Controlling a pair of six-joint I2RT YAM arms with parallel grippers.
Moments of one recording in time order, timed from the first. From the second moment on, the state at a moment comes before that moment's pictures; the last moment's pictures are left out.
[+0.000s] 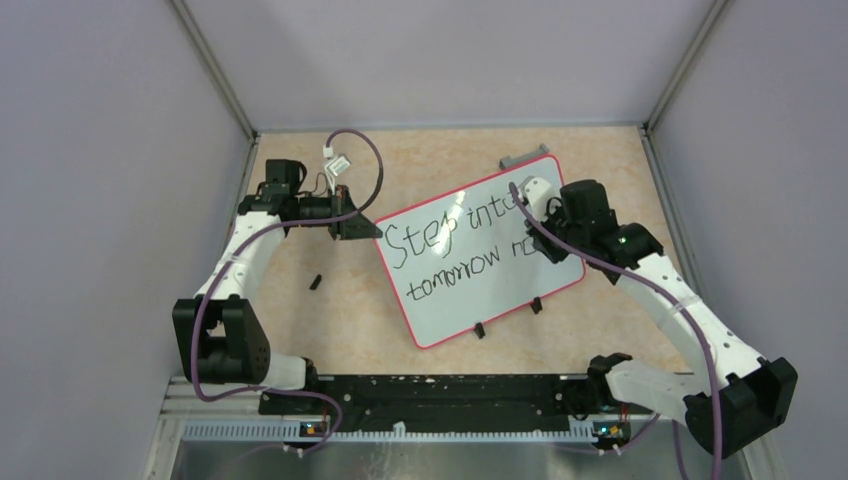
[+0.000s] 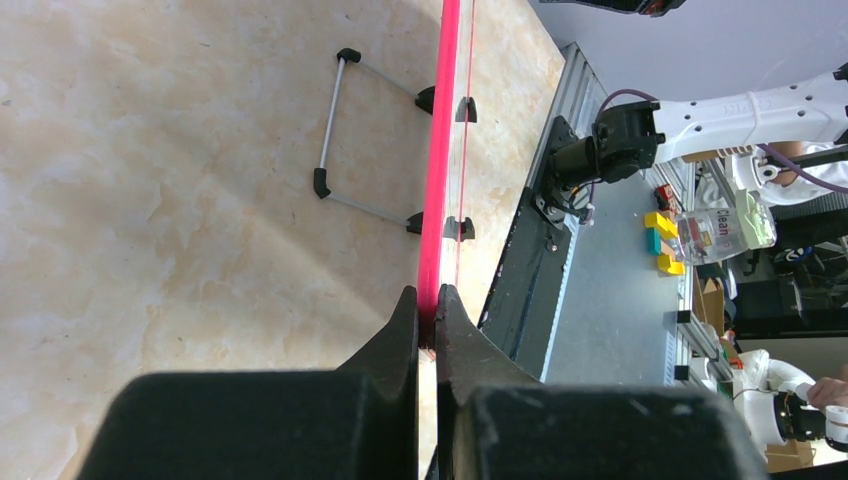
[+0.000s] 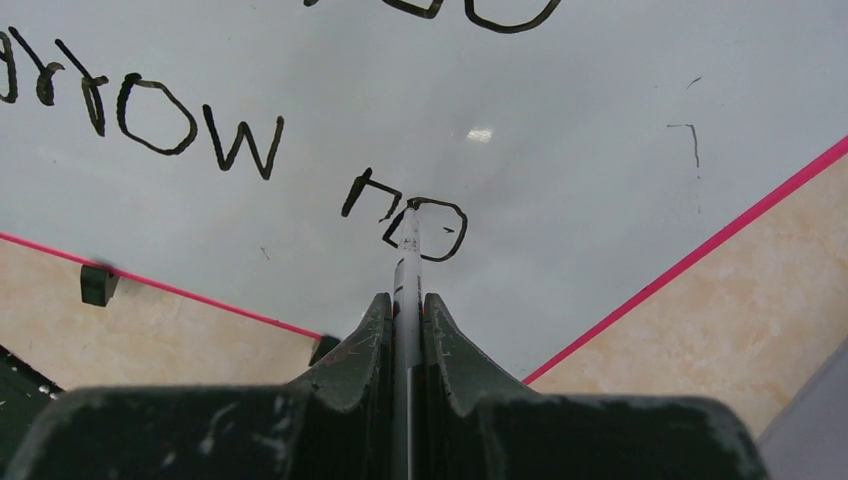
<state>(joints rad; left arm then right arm) -0.01 1.41 1.13 -0.68 1.22 0.16 0.44 1.07 1.02 -0.71 -0.09 -0.36</state>
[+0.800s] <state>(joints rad) -0.01 1.41 1.13 -0.68 1.22 0.16 0.26 1.07 1.07 -0.79 -0.20 -0.40</state>
